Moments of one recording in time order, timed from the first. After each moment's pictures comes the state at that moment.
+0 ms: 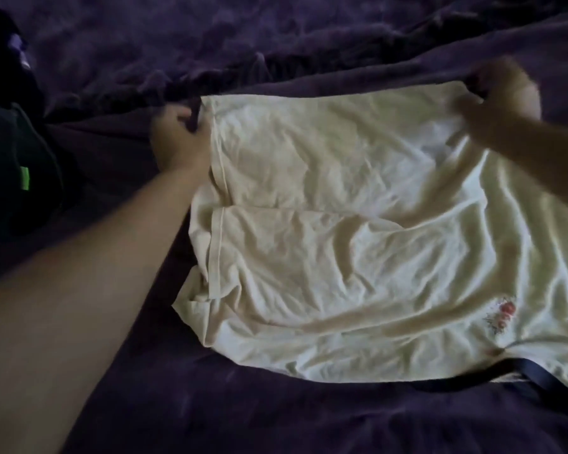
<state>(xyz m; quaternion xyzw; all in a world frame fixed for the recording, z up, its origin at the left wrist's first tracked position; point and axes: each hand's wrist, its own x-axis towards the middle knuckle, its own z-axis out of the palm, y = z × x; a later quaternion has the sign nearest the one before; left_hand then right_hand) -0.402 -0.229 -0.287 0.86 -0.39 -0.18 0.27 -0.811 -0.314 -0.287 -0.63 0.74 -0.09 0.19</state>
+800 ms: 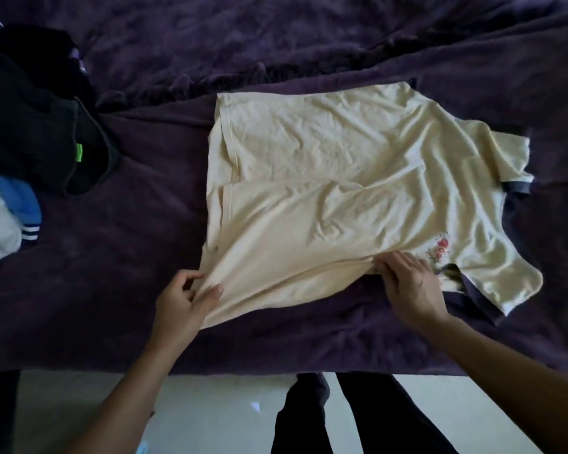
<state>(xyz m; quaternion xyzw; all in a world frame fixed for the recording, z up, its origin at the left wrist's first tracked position) -0.438 0.100 -0.204 0.83 -0.34 -0.40 0.20 -0.803 0.019 -0.245 -0.76 0.59 -0.14 0.23</state>
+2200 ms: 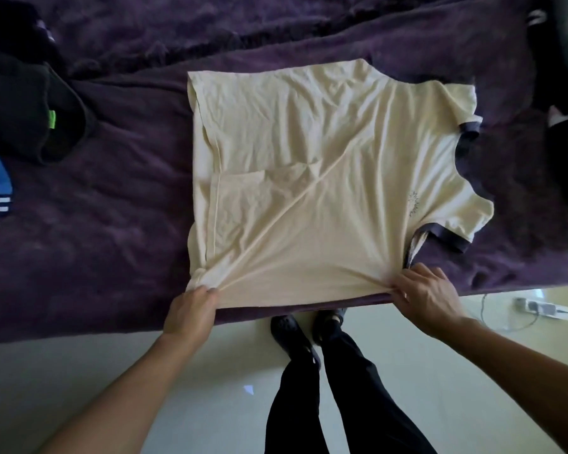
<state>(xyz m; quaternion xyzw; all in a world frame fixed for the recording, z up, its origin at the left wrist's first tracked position) -0.451 0.195 -0.244 0.65 -0.69 -0.18 -0.25 -0.856 0.158 -0.231 -0.81 0.57 0.03 0.12</state>
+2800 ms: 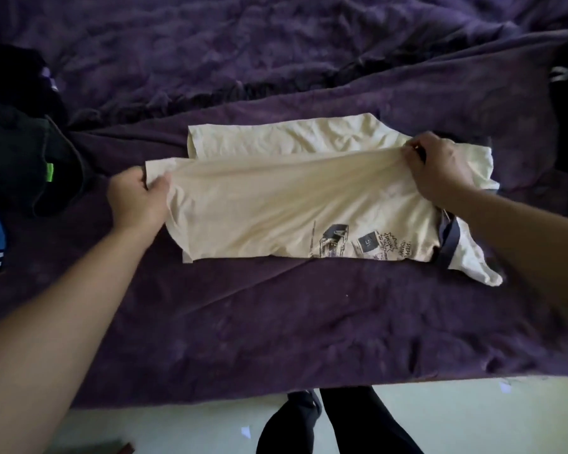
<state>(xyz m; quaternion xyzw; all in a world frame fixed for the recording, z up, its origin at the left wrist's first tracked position) -0.399 -0.078 -0.190 0.83 -0.38 -0.23 0.33 -0.829 -0.159 -0.189 -0.69 0.69 -0.13 0.17</state>
